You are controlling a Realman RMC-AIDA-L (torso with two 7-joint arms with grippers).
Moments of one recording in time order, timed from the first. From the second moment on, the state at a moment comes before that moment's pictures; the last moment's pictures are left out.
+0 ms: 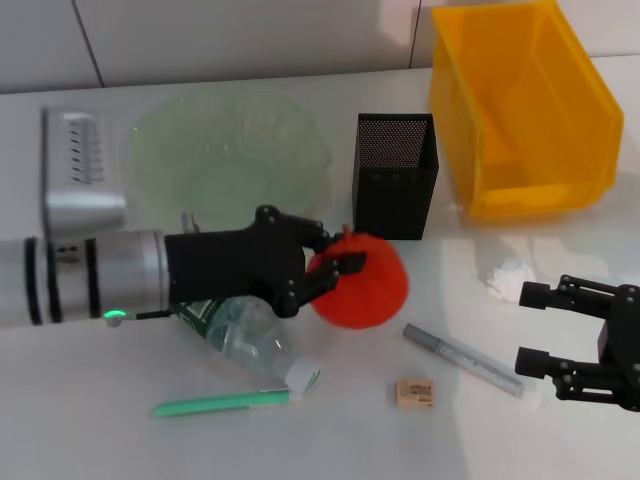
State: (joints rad) left arm -0.74 -2.08 1.11 0.27 1.63 1.36 -0.99; right arm 0.26 2.08 -0.42 -0.71 -2.05 -1.99 1.17
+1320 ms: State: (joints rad) left arm -0.67 -2.08 1.12 0.46 1.35 0.89 -1.01; right arm 0.26 2.08 -0.42 -0.70 -2.04 -1.98 1.18
